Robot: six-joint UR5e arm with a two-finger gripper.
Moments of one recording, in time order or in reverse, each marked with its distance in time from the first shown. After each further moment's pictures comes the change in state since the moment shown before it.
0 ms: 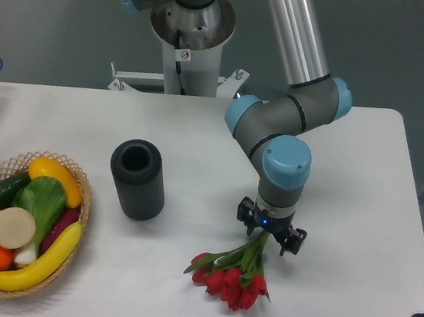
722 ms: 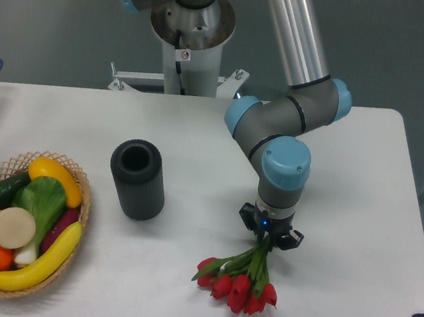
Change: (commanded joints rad) arm 0.002 0.002 0.011 -0.002 0.000 -0.055
